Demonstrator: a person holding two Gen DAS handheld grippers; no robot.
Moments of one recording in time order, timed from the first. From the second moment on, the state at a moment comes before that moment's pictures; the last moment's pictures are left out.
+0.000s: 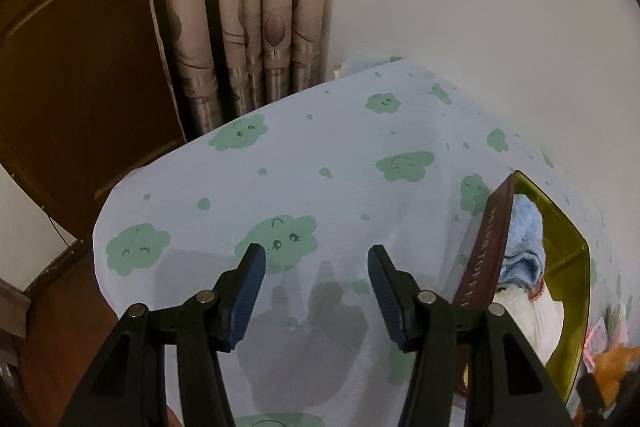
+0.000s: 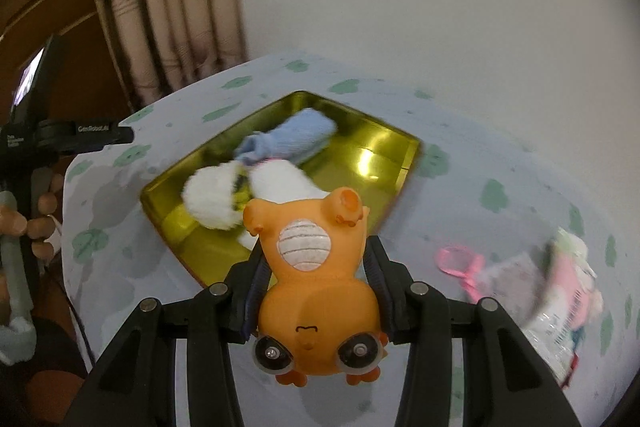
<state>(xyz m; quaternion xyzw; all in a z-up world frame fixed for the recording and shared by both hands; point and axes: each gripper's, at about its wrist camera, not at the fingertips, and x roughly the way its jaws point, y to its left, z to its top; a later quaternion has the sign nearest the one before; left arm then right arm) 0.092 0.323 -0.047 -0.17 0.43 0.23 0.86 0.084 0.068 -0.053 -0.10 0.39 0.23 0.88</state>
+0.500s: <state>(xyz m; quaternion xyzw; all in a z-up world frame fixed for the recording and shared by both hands) 0.095 0.327 -0.053 -0.18 0.44 0.24 0.85 0.109 0.102 -0.078 -0.11 0.42 0.23 0.87</state>
